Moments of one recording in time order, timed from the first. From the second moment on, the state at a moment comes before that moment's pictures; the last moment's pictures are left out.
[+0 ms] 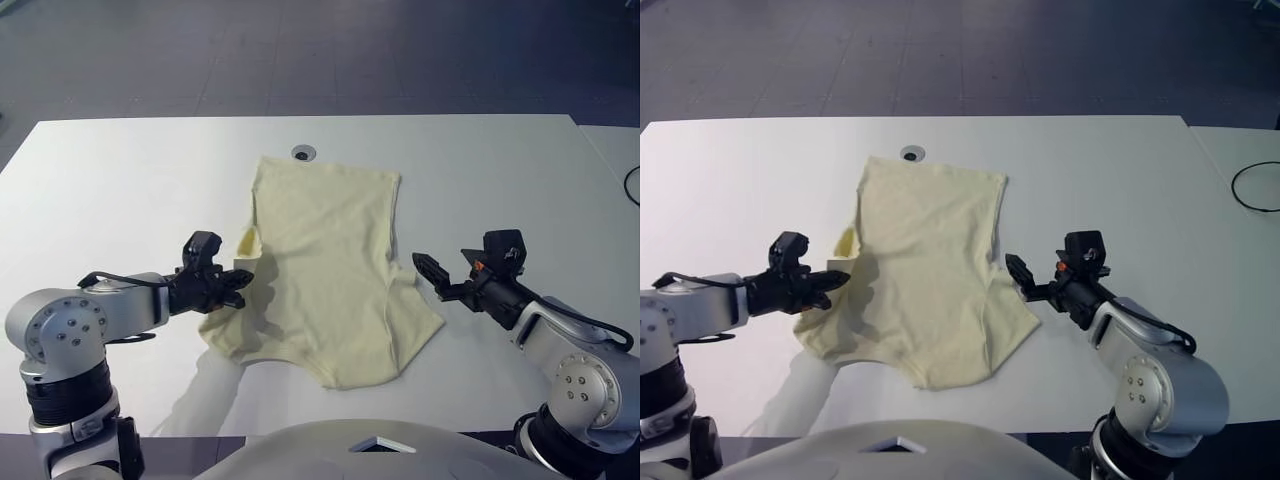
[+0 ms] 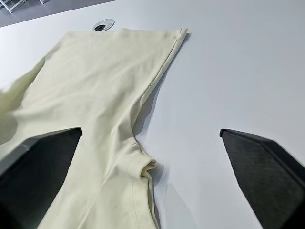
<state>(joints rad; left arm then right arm) -0.13 0.51 0.35 -0.49 -1.10 1.60 0.00 0.00 -0.16 -0.38 -0.93 0.39 1.52 0.34</state>
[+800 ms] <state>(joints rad) -0.21 0.59 0.31 -0.43 -1.89 1.04 0.67 0.15 -0.22 -0.52 -0.94 0.50 1.60 0.45</state>
